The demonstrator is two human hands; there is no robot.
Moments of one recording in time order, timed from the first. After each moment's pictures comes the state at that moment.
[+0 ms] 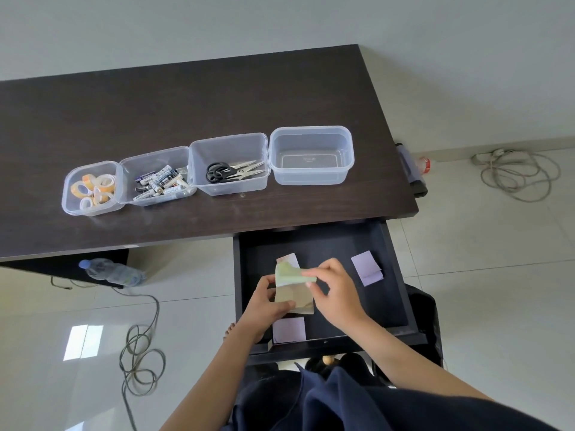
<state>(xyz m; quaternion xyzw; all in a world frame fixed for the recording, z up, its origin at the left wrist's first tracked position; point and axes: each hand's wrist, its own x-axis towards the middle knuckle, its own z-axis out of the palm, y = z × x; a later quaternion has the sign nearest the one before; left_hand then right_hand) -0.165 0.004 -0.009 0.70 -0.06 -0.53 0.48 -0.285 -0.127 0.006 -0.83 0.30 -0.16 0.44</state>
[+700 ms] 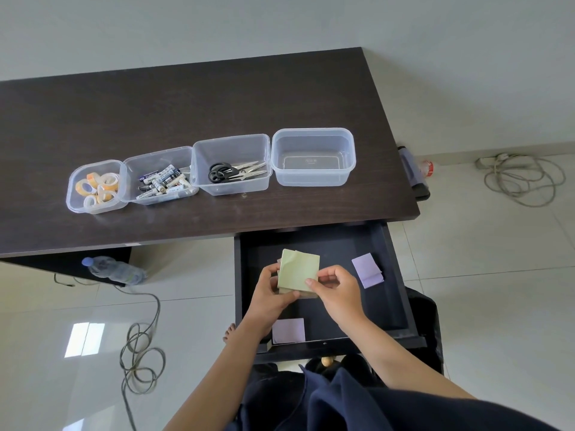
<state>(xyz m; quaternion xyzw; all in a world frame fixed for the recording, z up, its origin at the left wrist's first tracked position) -0.171 -0.013 0.000 0.69 -0.08 -0.47 0.55 -0.280 -0.125 0.004 -0.64 0.48 -0.14 0.58</state>
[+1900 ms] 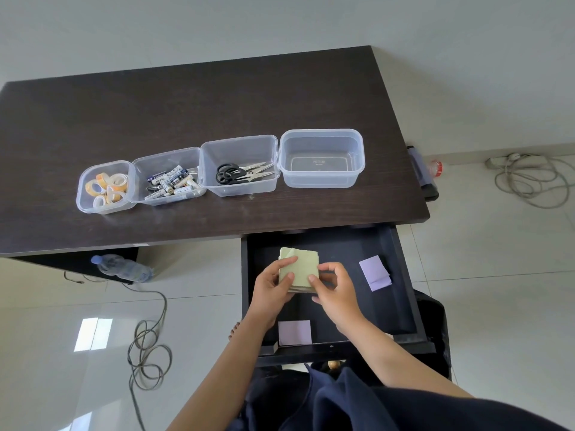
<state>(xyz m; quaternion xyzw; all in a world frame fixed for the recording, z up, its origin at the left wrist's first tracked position) -0.160 -0.021 0.017 0.68 -0.08 -0.43 0.59 -0.265 -0.117 0.000 -0.58 0.46 -0.12 0.67</state>
